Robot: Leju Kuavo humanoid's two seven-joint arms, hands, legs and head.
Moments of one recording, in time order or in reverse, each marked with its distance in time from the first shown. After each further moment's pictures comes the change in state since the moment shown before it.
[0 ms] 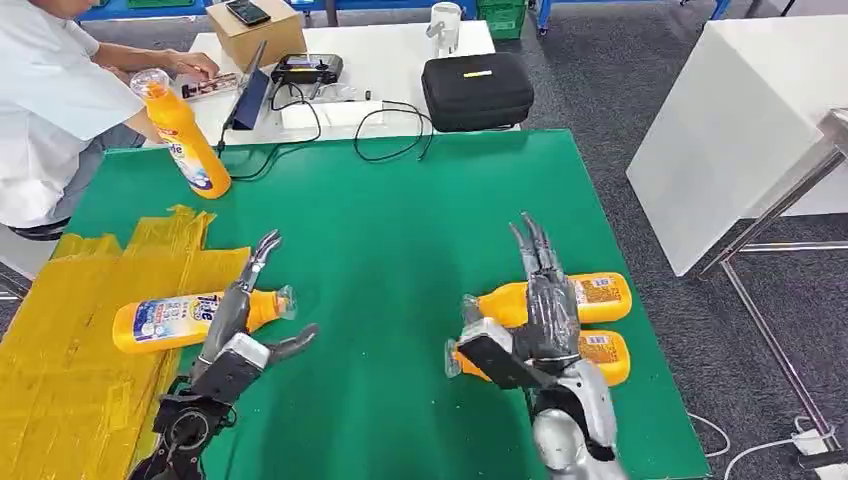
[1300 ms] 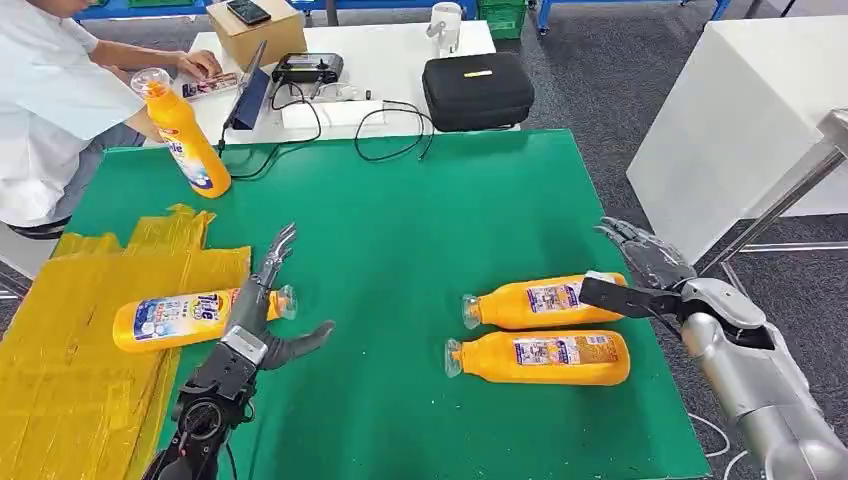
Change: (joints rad) left arm -0.040 -0.048 -0.015 0.072 0.086 -0.053 -0.055; right arm -0.448 -0.533 0.064 0.613 -0.073 0.374 -0.142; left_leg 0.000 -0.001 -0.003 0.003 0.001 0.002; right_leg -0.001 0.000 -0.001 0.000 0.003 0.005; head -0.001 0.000
